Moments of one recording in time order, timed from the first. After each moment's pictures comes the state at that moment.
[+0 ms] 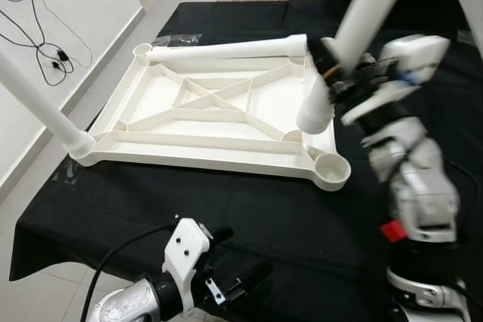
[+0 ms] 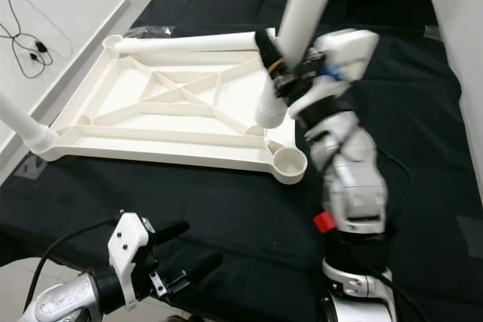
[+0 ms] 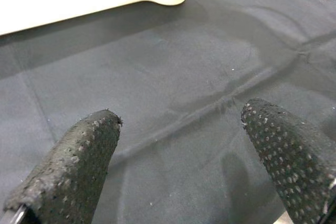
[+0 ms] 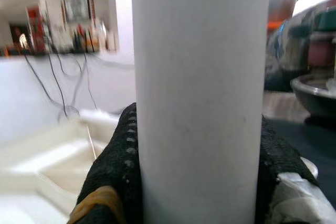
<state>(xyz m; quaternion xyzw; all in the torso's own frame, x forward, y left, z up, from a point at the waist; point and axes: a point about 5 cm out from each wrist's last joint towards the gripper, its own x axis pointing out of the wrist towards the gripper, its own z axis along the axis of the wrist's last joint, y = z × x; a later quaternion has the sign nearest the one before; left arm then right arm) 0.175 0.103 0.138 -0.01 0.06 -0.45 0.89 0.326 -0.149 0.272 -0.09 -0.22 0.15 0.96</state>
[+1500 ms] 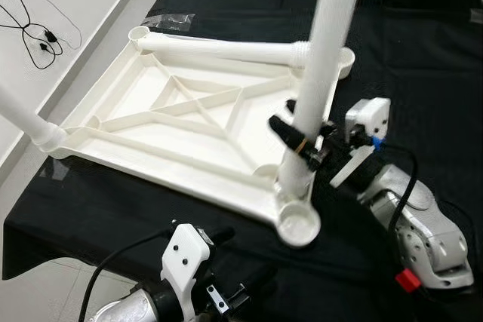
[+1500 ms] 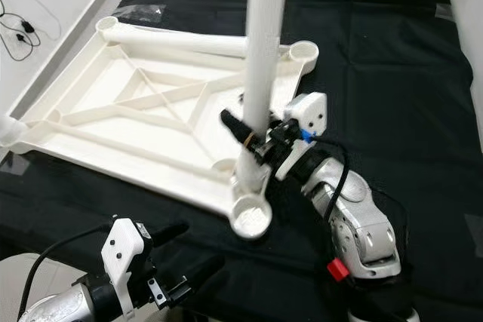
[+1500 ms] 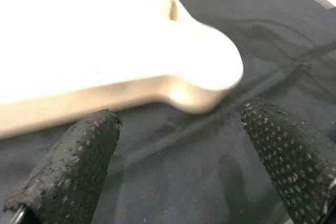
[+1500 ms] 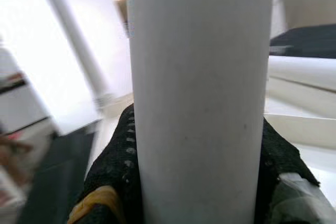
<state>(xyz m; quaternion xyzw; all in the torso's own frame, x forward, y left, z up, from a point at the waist) 0.162 0.101 0.151 -0.01 0.04 -0.44 0.90 0.272 -0.138 0.233 0.04 -0.11 0.43 0.90</state>
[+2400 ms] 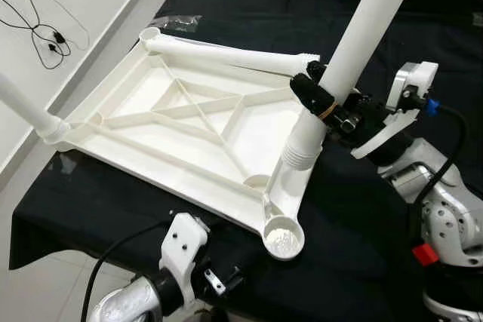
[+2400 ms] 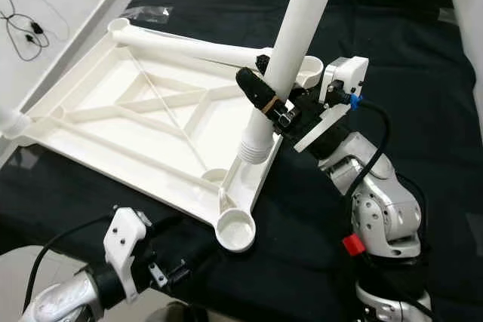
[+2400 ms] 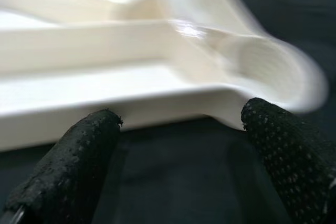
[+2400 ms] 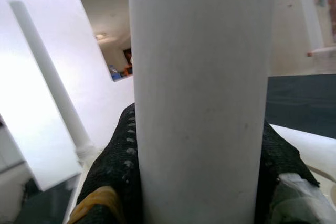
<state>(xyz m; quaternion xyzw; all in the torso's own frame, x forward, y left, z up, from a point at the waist) 0.193 0.110 0.145 0.02 0.04 -0.34 0.94 0.286 -0.165 0.271 0.07 -0.18 0.36 0.91</state>
